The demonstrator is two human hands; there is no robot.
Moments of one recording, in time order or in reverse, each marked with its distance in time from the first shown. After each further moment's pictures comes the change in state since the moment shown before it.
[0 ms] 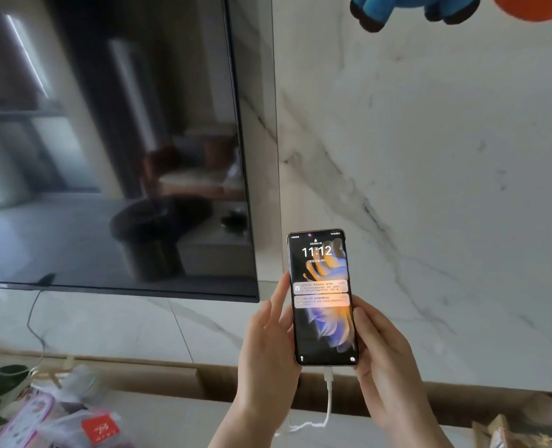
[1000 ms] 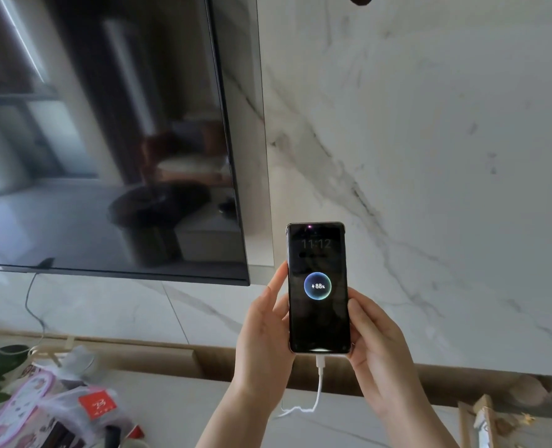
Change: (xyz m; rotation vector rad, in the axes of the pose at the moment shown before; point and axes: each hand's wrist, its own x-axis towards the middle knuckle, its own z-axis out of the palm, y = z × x) left_hand -0.006 -0.001 0.031 -0.189 -0.033 -0.041; right_hand -0.003 -0.005 -0.027 0.000 -0.078 0.077
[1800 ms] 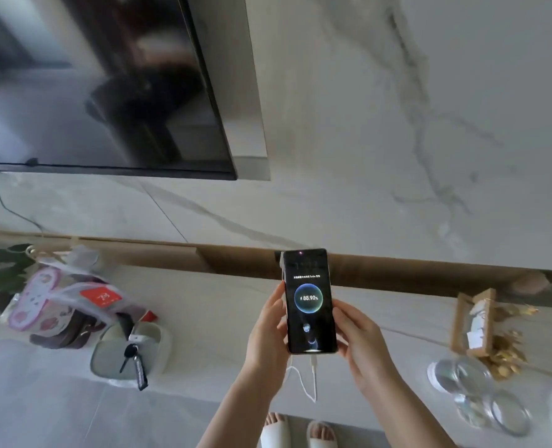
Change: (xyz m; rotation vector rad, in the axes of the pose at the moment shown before) left_hand -0.048 -0.172 -0.095 0.076 0.527 -0.486; right_hand -0.022 0.172 -0.101 -0.281 0.260 0.498
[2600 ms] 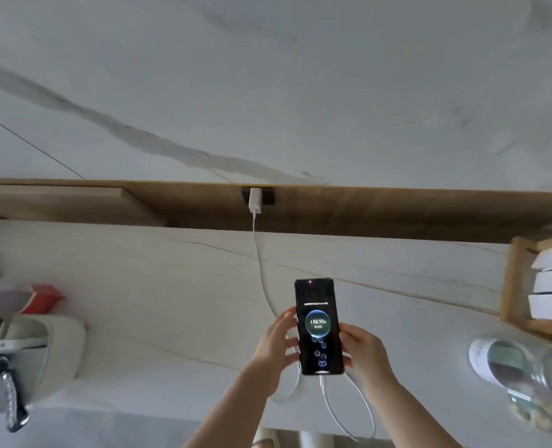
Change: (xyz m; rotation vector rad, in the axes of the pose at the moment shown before) left_hand 0.225 -0.227 -0.086 0.289 0.034 -0.458; right_hand 0.212 0.267 -0.088 -0.200 0.144 0.326
